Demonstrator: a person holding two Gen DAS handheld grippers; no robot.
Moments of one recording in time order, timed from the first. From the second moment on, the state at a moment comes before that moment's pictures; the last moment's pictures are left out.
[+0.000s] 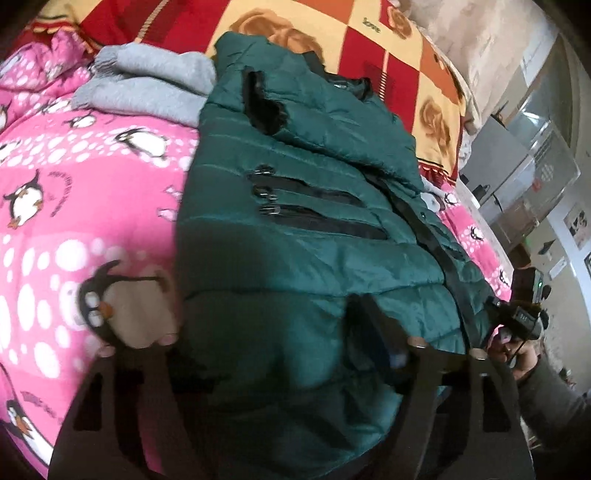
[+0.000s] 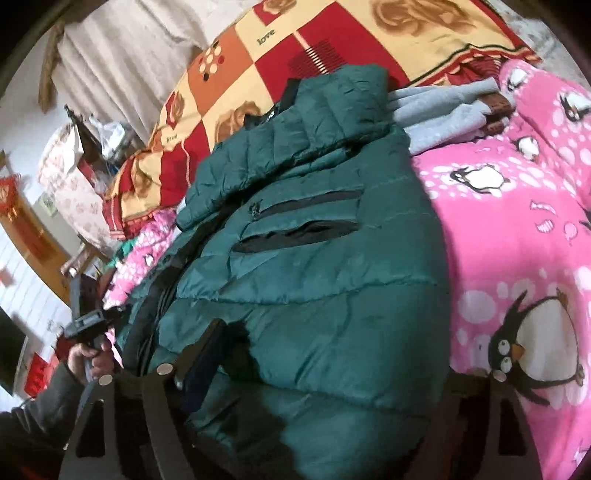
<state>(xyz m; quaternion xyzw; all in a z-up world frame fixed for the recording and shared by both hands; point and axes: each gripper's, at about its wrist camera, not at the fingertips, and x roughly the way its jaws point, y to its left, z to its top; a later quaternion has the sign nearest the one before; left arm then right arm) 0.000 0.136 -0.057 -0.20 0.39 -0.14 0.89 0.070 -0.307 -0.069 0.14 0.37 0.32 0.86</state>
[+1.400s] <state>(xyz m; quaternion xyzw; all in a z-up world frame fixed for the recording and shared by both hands) -0.006 0.077 -0.056 -0.05 0.39 0.11 0.91 0.046 -0.277 -0.052 0.02 0.35 0.23 0.91</state>
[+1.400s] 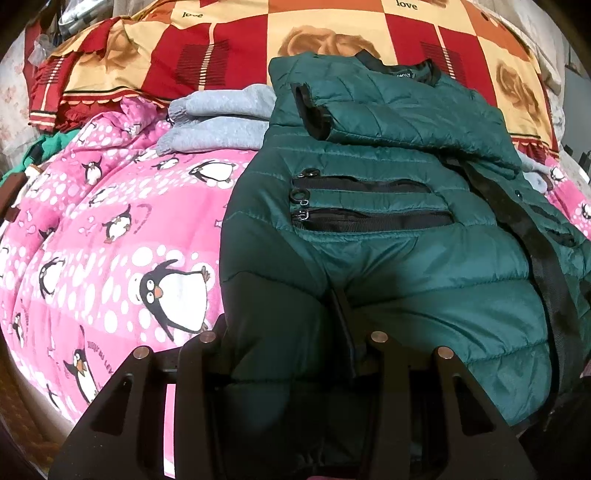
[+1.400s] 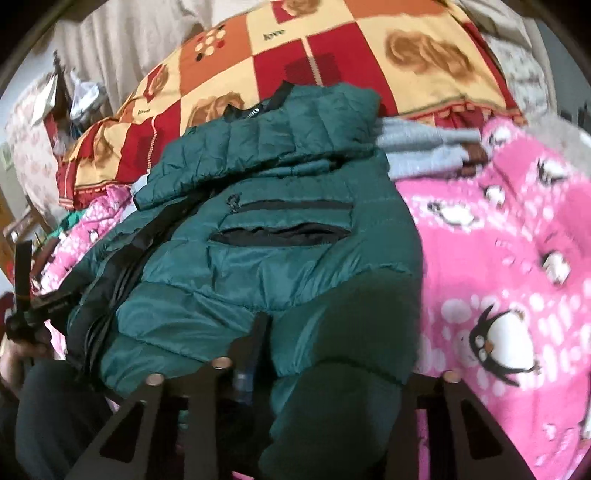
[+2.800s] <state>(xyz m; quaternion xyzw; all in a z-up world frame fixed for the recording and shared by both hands) -0.147 0.135 0.027 -0.19 0.31 -0.05 0.93 -0.057 -0.325 0.024 0.11 0.31 0.31 0.89</state>
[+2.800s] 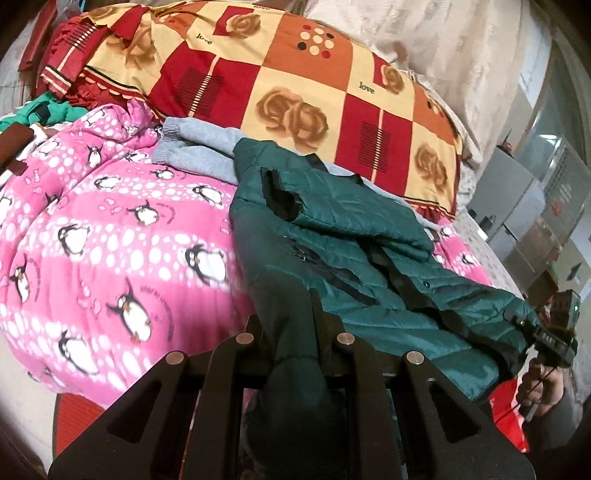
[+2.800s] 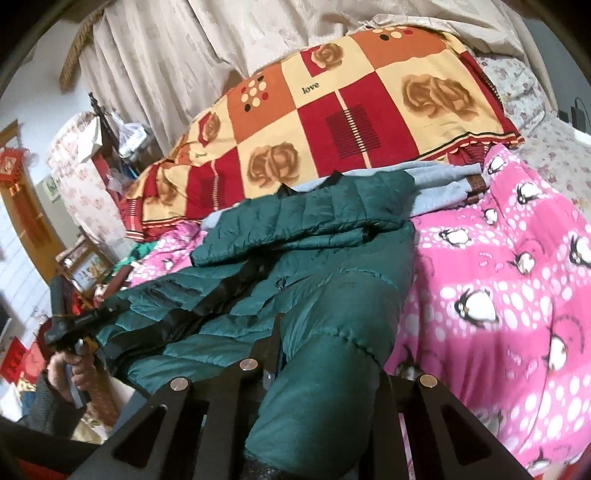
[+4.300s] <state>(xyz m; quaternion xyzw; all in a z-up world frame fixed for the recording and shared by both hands) -0.138 0.086 -0.023 -0.05 0.38 0.06 0.92 -0.058 -0.322 -0.028 0.13 0.36 0.27 0.88</state>
